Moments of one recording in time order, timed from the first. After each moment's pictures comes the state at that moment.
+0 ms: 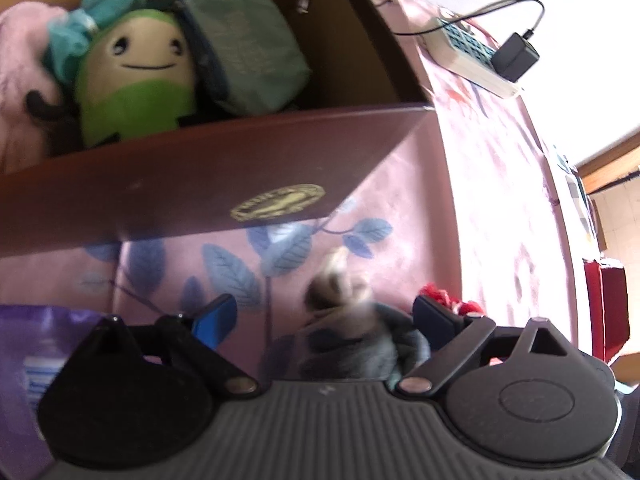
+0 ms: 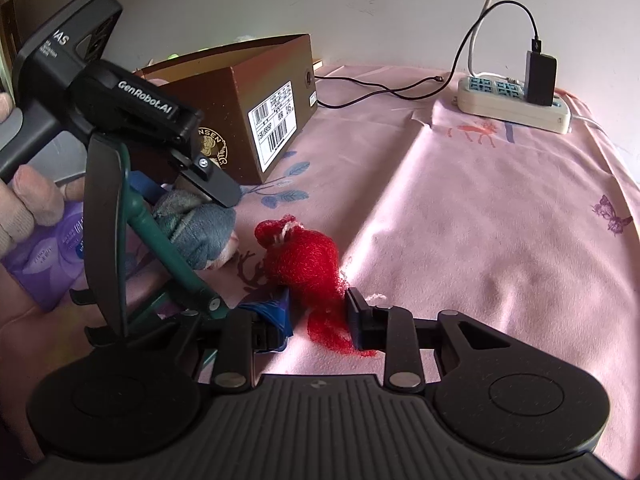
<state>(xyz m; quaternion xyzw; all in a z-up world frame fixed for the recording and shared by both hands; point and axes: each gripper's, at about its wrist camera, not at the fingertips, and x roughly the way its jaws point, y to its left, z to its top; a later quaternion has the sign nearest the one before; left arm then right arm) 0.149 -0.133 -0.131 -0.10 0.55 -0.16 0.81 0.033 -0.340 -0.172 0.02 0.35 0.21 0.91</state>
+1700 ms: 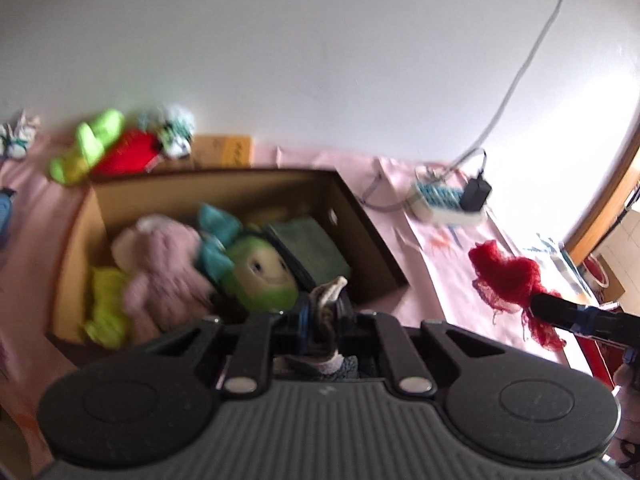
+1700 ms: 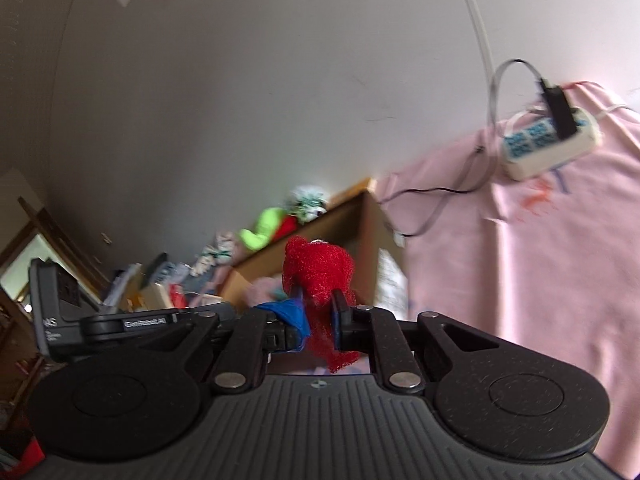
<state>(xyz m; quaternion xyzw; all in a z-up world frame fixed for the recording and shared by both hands) 0.070 -0.036 0.007 -0.04 0.33 -0.14 0.93 0.050 -0.341 -0.053 0.31 0.25 0.25 0.88</state>
